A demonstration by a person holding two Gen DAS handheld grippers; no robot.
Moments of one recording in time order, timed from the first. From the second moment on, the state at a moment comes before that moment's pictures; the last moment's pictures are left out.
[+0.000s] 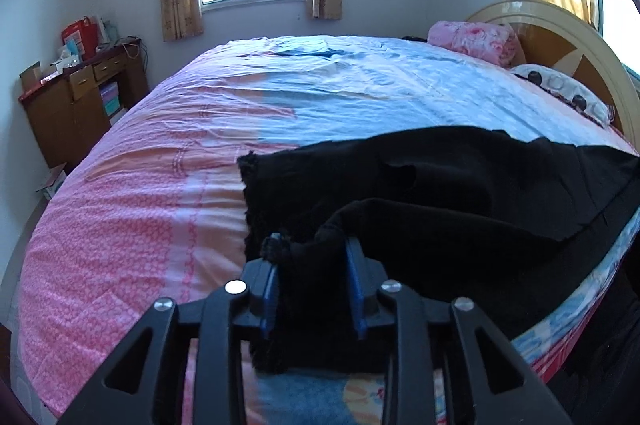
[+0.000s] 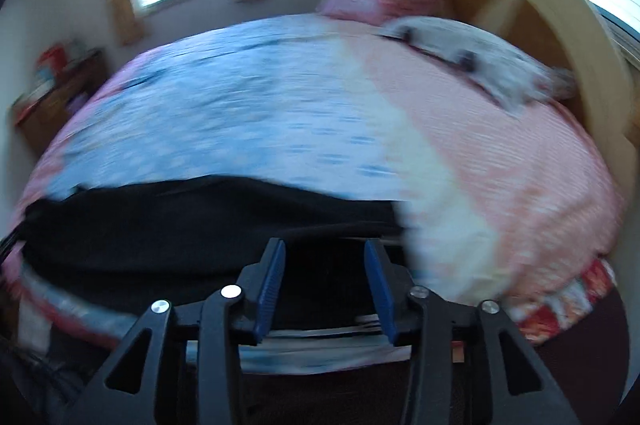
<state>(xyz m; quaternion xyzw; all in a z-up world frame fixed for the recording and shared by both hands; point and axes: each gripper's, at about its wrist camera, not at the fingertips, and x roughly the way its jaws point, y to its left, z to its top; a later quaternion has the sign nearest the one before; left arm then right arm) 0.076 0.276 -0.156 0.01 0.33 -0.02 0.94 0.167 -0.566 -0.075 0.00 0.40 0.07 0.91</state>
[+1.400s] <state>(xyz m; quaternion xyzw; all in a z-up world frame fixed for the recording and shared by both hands) 0.048 0.278 -0.162 0.05 0.33 -0.03 0.94 0.182 -0.283 -0.178 -0.30 0.39 0.31 0.82</state>
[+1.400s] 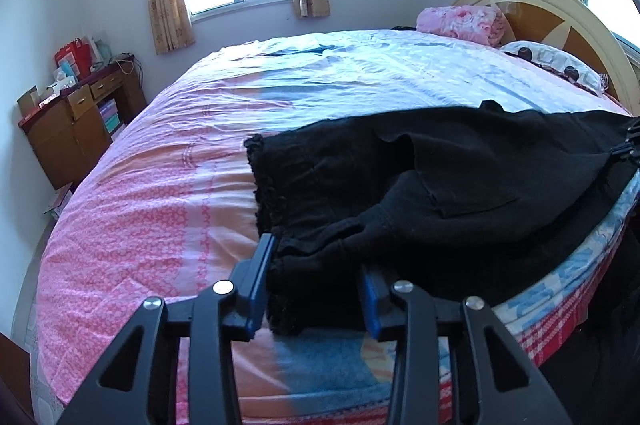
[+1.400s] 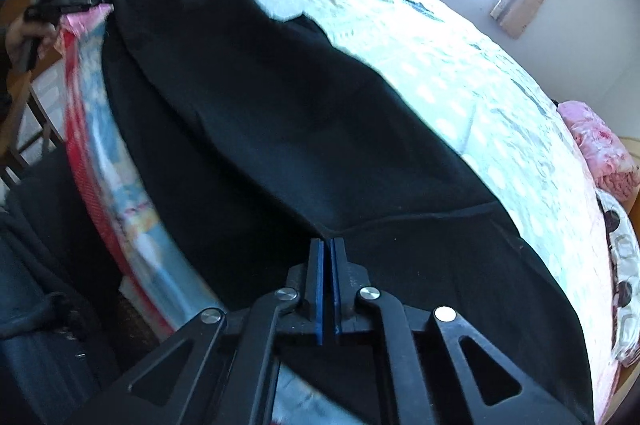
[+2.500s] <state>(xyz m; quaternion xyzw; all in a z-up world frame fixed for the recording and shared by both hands) 0.012 0.261 -0.144 0.05 0.30 0.01 0.95 0.230 -0.278 -0.131 -0.14 0.41 0.42 0.80</state>
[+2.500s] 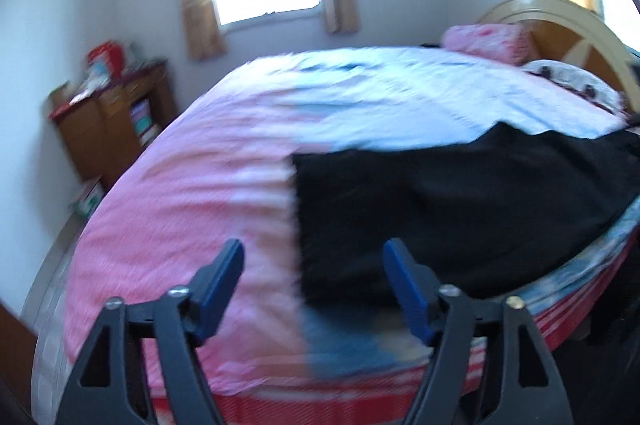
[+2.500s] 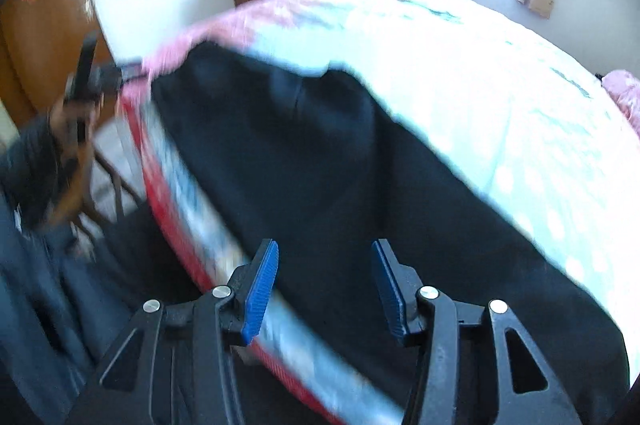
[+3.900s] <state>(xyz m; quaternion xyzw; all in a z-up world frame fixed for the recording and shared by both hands) 0.099 0.181 -0.117 0.05 0.32 -0.04 0.95 0.361 -0.242 -0.166 0.14 0.52 0.34 0.77</state>
